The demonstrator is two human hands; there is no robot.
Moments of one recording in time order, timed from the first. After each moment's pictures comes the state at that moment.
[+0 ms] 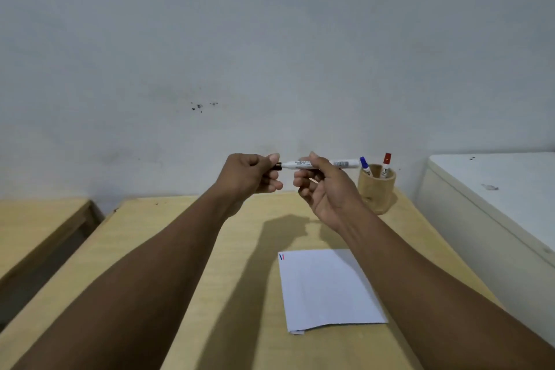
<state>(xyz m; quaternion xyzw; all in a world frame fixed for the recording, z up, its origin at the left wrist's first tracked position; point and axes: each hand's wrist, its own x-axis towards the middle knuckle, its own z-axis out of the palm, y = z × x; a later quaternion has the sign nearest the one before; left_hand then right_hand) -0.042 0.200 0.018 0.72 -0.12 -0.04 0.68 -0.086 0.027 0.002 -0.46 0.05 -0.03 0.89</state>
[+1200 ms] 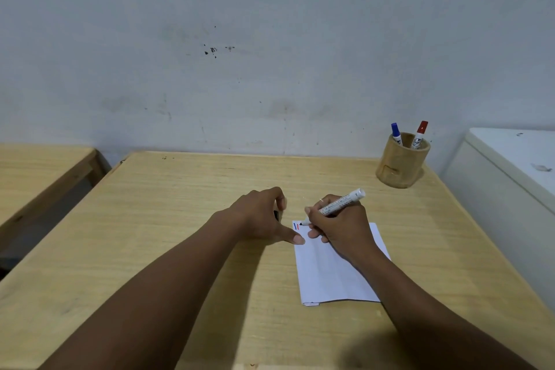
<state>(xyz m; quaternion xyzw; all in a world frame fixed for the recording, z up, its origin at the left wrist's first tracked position) -0.050 0.219 -0.101 0.94 -0.16 -0.16 0.26 -0.108 0.030 -0.126 -0.77 0.08 -0.07 0.63</state>
